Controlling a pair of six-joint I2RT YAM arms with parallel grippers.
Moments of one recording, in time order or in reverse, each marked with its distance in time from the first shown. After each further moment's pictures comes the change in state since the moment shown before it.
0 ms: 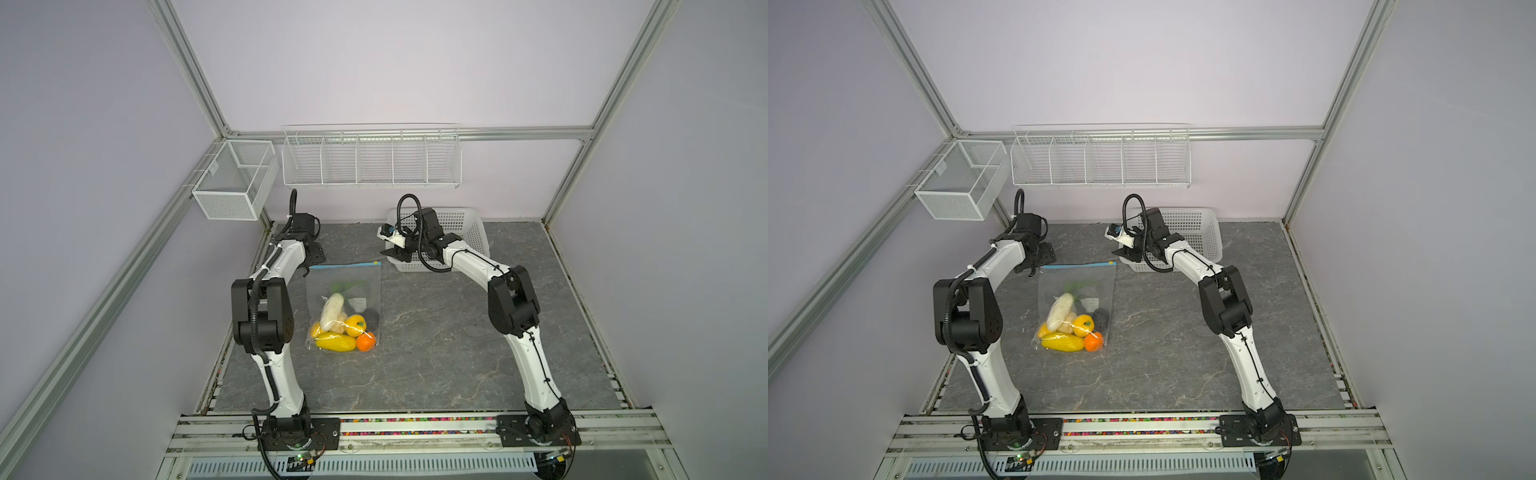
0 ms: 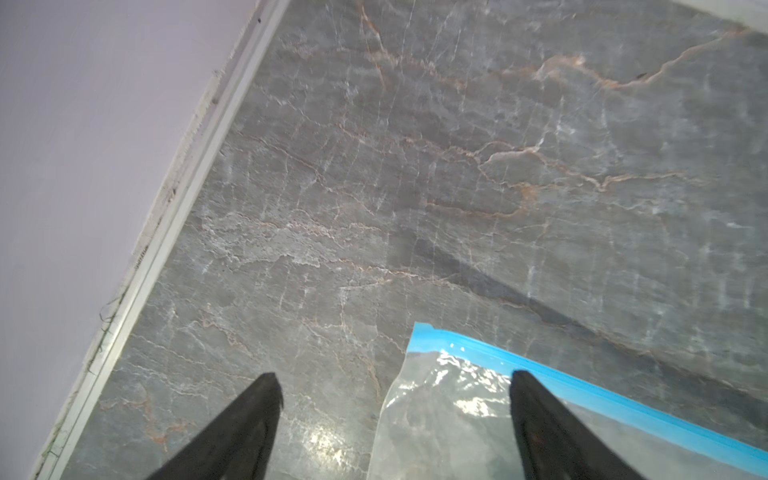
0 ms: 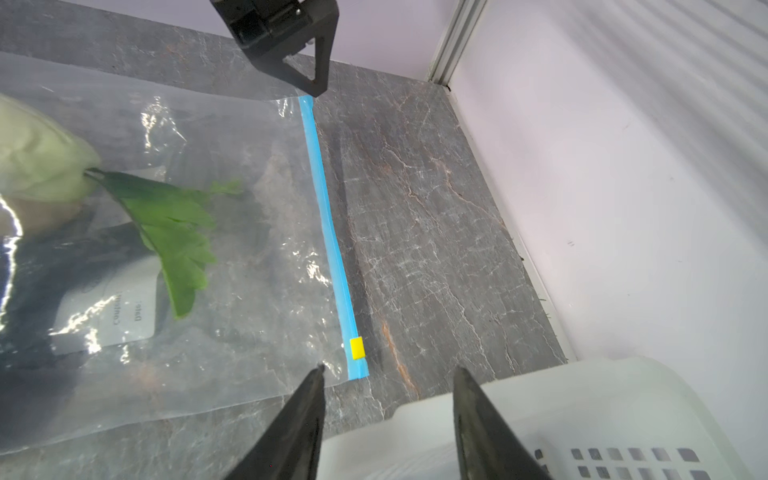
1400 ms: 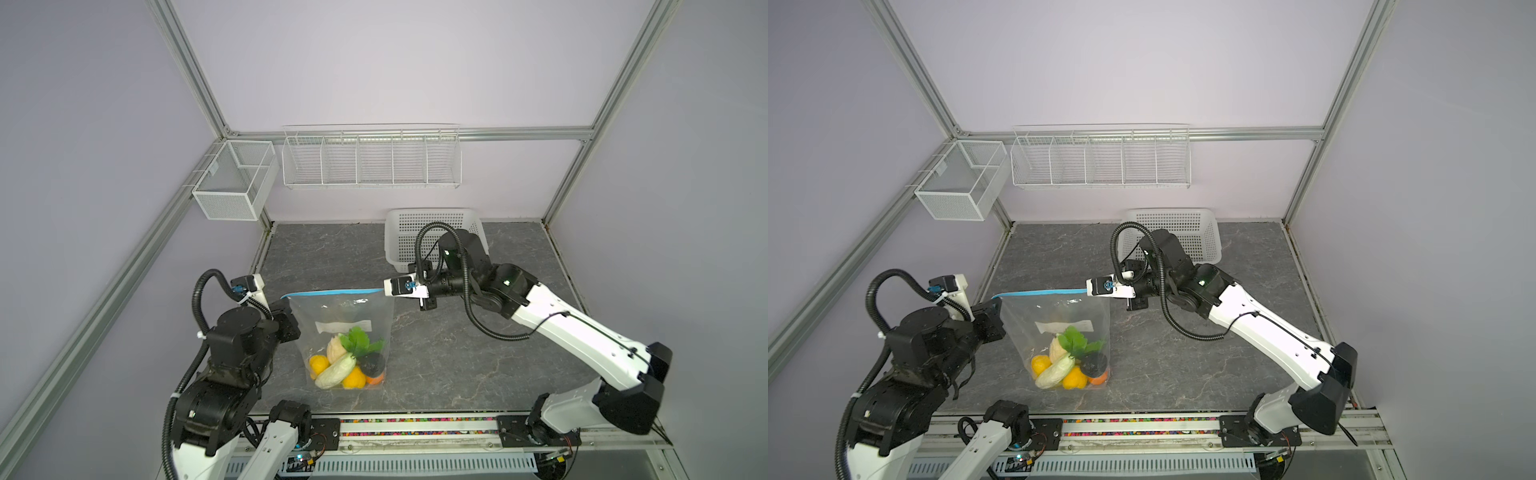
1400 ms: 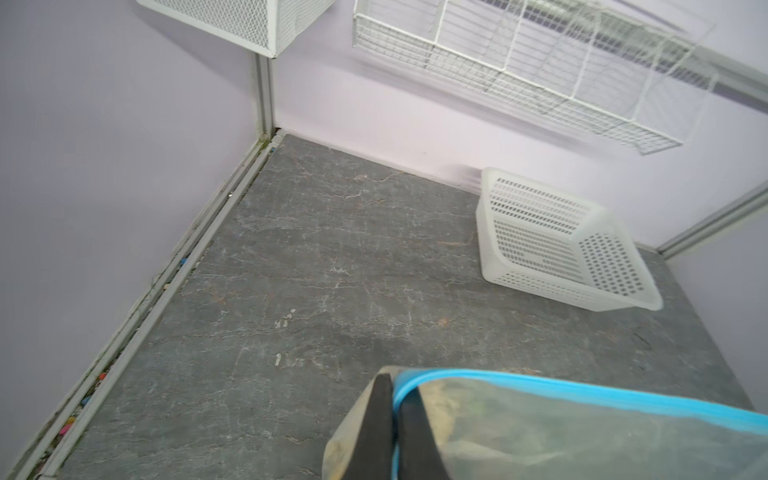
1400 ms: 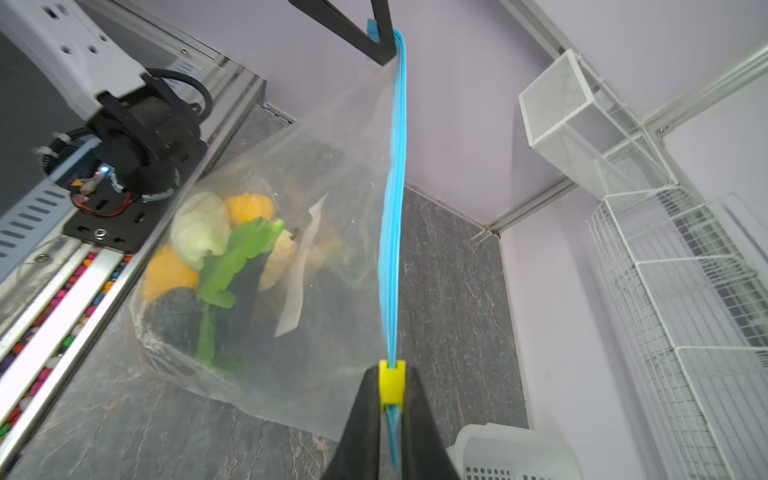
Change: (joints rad) left arm -0.217 -1.318 -0.493 -0.277 0.060 -0.071; right arm 0.315 -0.833 -0.485 -0.305 0.142 -0.132
